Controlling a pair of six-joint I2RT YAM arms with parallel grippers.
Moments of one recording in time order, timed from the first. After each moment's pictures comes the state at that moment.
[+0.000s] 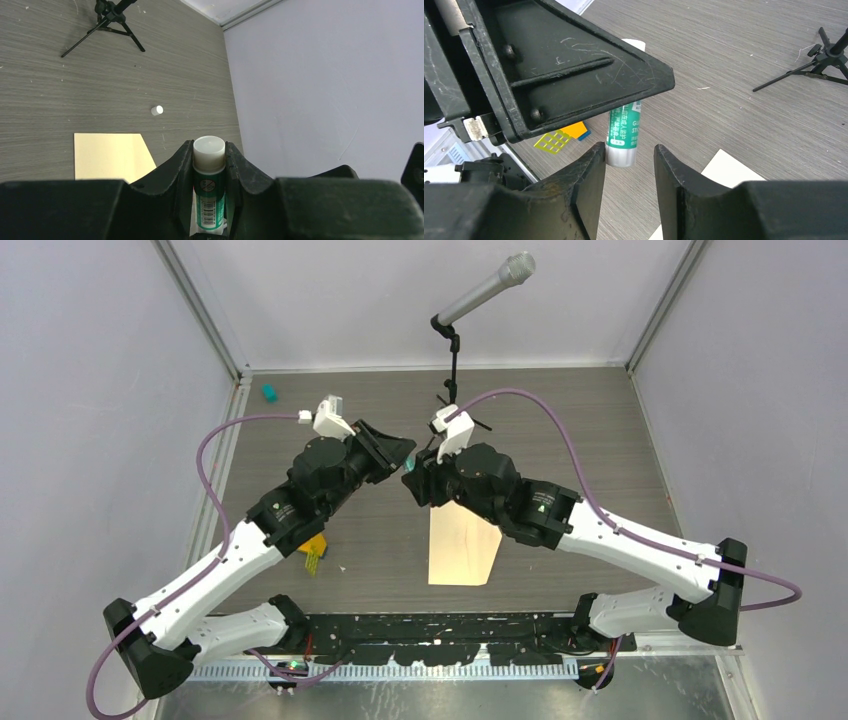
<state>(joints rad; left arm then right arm) -0.79 1.00 1.02 -0.20 -0.25 -0.99 1.09 1.25 1.23 -0.28 0.31 0.36</state>
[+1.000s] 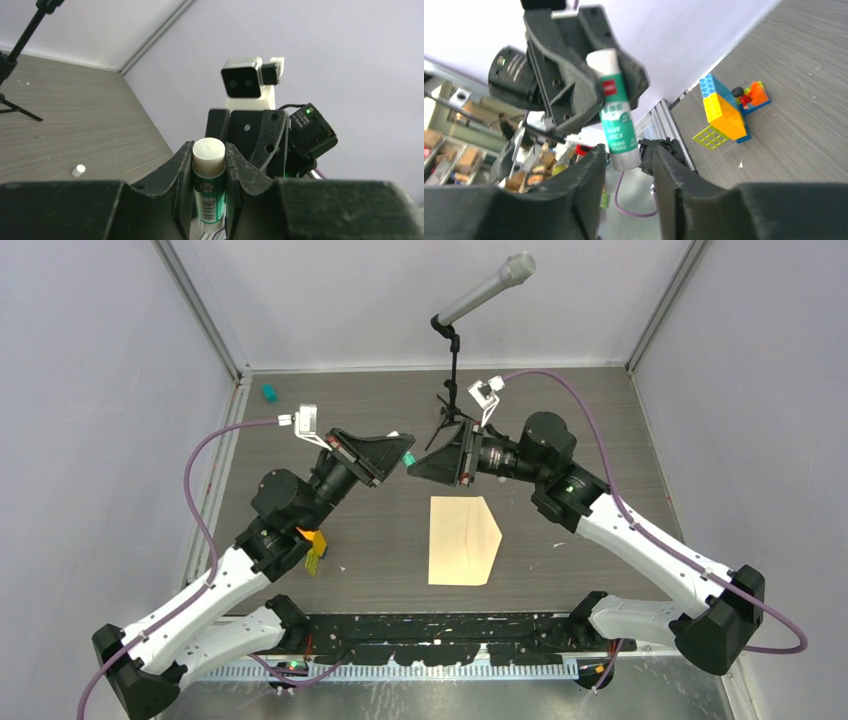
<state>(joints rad) -0.78 0.83 0.82 0.32 -0.05 -0.87 0.72 1.17 1.06 0.19 -0.64 0.89</state>
